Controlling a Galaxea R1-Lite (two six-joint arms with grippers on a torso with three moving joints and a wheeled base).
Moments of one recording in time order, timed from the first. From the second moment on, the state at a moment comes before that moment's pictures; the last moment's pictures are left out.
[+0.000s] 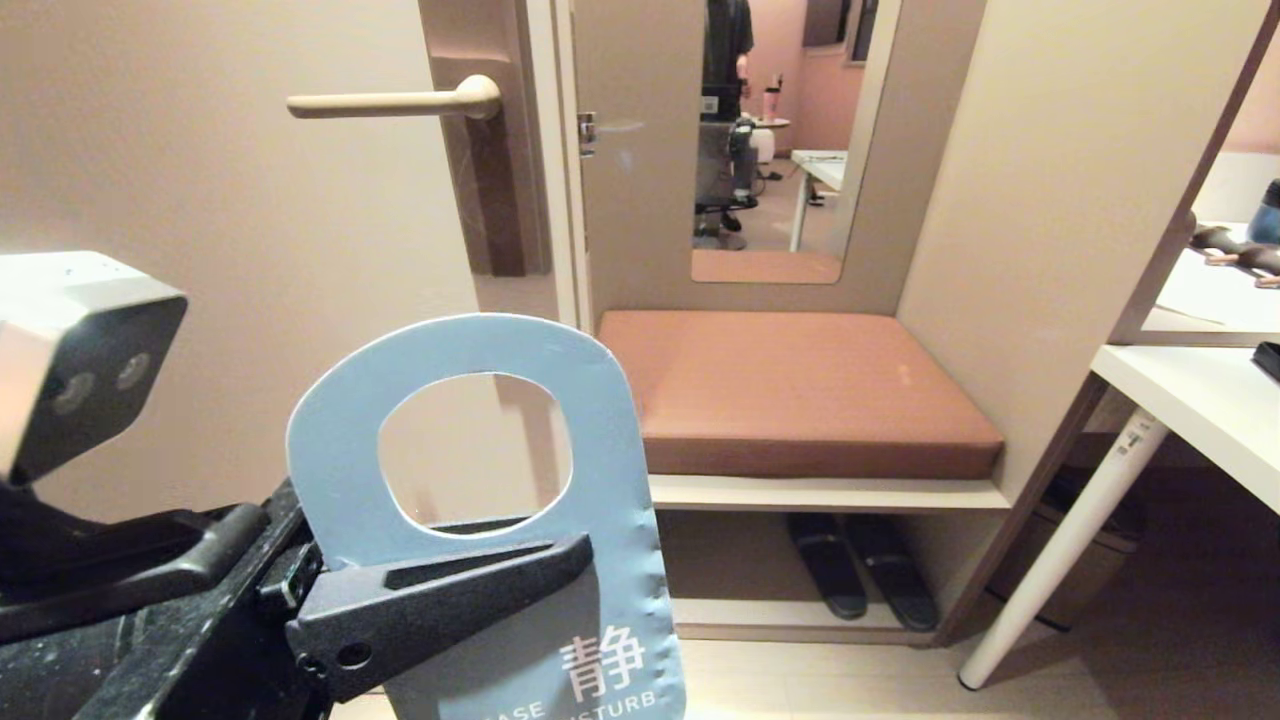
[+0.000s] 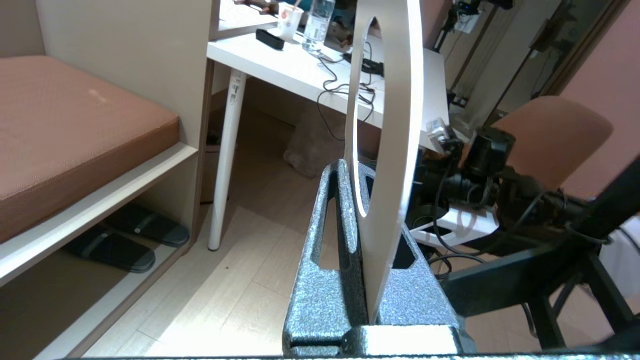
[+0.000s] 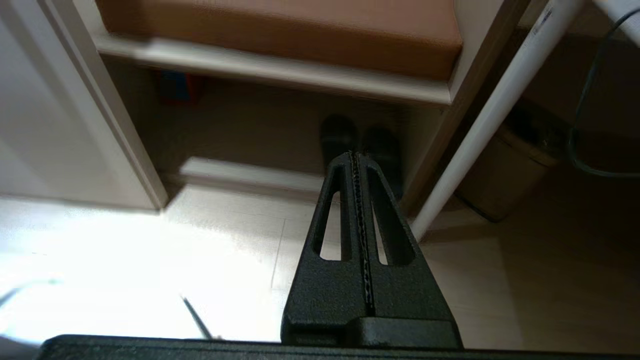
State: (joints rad) left arm -0.86 1.16 -0.52 -0.74 -0.42 -0.32; right arm 0.00 0.12 -0.05 0.13 0.02 -0.06
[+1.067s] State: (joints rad) left arm -0.67 1.04 -0.50 -0.73 -0.27 -0.24; right arm 0.00 0.00 -0.05 0.13 0.02 -0.03
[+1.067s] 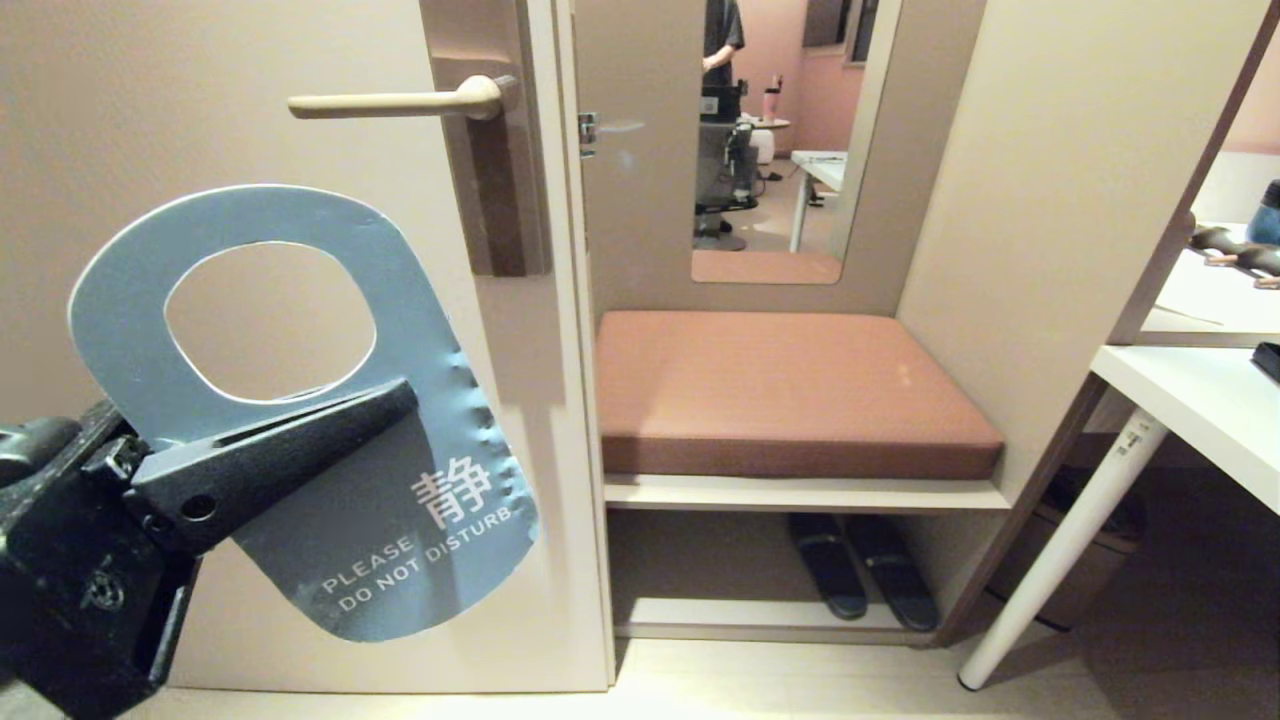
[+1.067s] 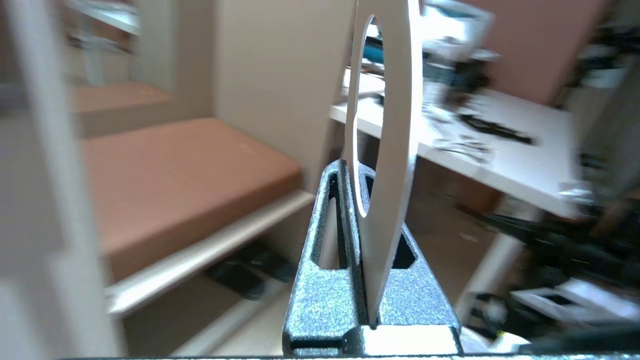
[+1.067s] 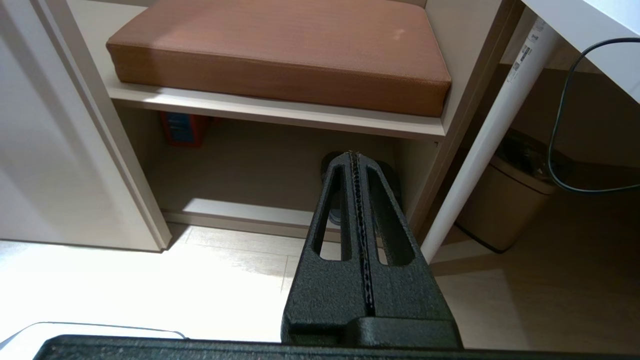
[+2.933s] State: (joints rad) left arm -0.15 1.24 -0.90 -0.33 -0.12 -0.01; right arm 0.00 0.00 -0.05 0.13 0.01 -0.03
